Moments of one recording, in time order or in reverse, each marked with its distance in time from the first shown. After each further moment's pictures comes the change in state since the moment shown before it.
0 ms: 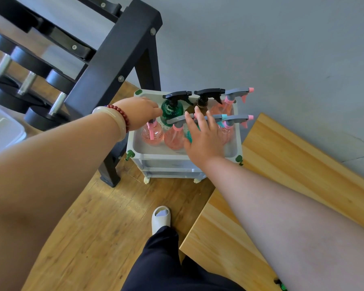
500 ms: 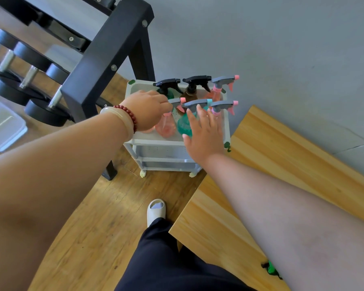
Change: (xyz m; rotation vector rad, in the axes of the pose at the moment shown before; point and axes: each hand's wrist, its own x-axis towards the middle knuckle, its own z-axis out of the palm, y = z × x) left_hand -0.021 0.077 -0.018 -0.038 0.267 -0.047; right_hand -0.054 0.030 -0.007 -0.066 0.036 -0.029
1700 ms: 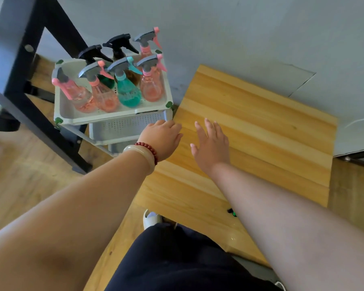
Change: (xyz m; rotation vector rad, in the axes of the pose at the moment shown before) left_hand 0.011 0.278 0.012 -0.303 -0.134 -0.056; right_hand -0.181 0.156 0.055 0.140 -0.109 0.351
